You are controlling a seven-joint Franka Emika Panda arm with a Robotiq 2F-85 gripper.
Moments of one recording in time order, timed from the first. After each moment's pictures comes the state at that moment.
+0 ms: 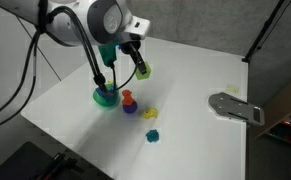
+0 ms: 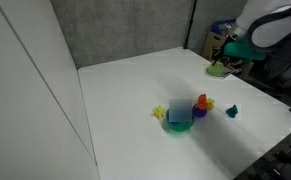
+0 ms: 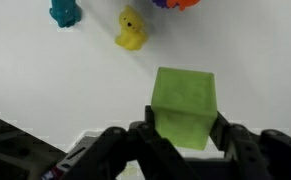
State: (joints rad) arm 0.12 0.21 -0.21 -2.19 -0.21 2.67 0.85
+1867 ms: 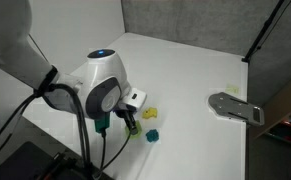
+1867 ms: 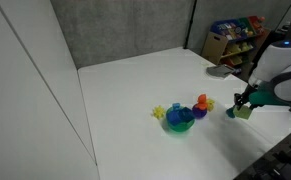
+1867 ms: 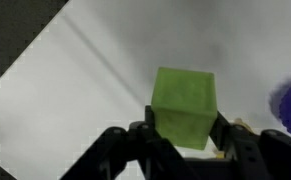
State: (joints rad) arm 0.07 0.31 -0.28 -2.56 -0.30 2.85 0.81
